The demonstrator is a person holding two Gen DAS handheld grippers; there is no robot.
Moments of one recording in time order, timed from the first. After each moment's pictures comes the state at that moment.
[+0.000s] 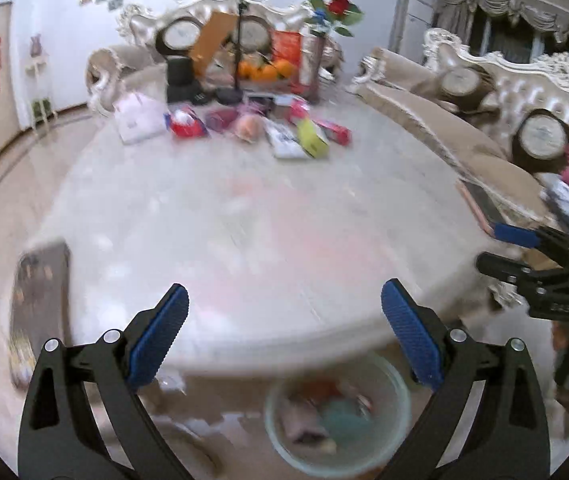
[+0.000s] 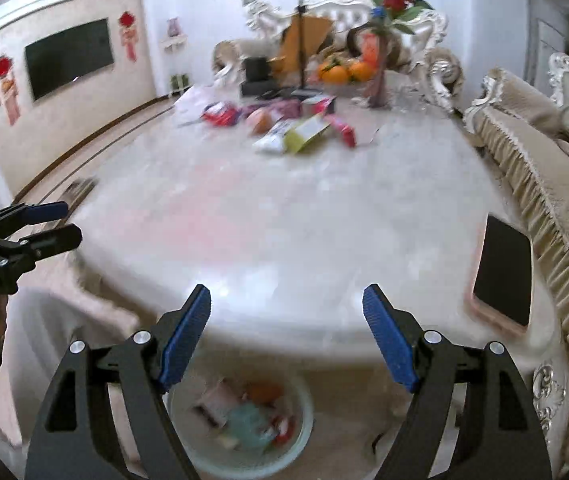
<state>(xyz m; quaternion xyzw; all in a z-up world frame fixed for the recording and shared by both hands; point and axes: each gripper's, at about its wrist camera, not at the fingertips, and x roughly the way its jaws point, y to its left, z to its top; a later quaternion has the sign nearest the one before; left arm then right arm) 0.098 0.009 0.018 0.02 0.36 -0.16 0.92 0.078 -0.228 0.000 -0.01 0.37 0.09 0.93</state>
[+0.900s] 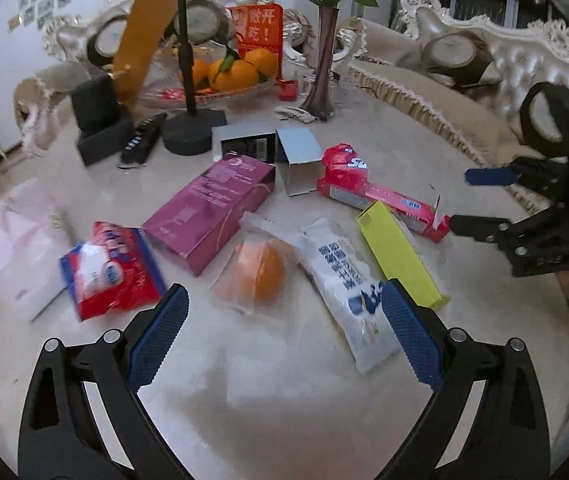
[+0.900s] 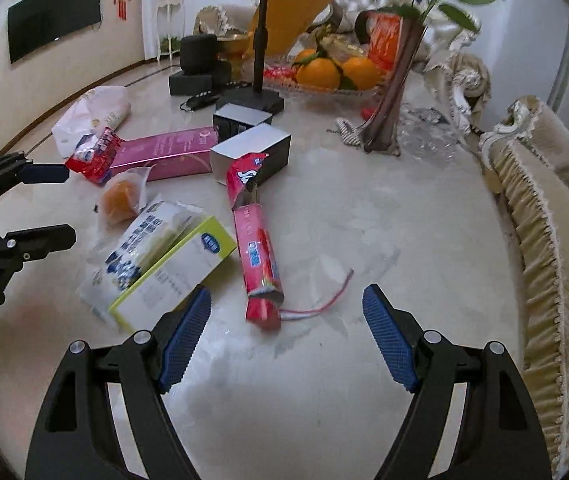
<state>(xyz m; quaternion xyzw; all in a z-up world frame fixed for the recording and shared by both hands) 0.399 -0.040 0.001 0.08 0.39 -0.26 0.88 0.364 -0.257 -0.005 -0.09 0.42 0.10 0.90</state>
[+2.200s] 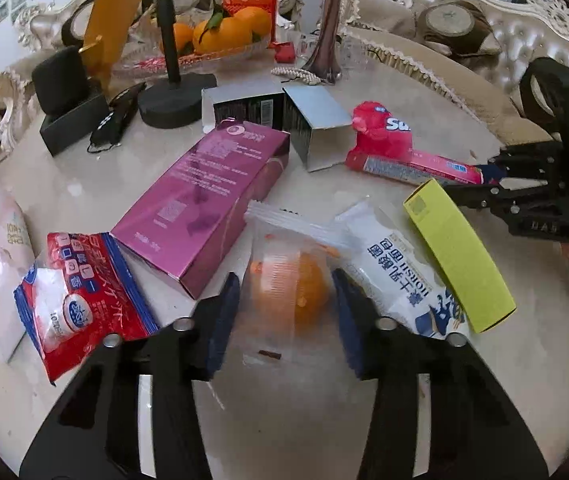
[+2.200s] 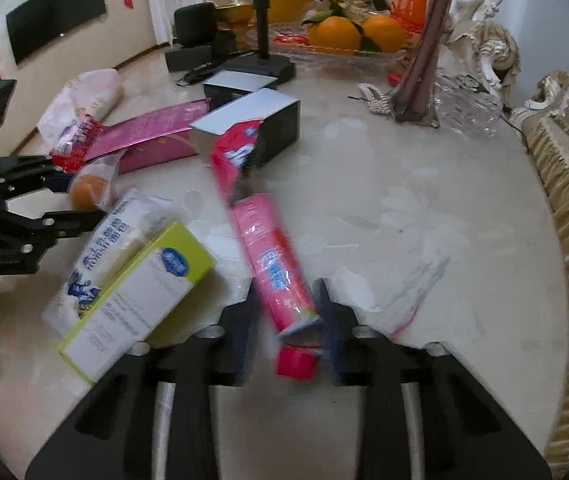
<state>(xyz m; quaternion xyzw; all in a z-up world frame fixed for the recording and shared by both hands) 0.445 -0.049 -0.032 0.11 0.44 -0.27 0.85 0.401 -0.253 -0.035 -0.09 0.46 0.13 0.88</state>
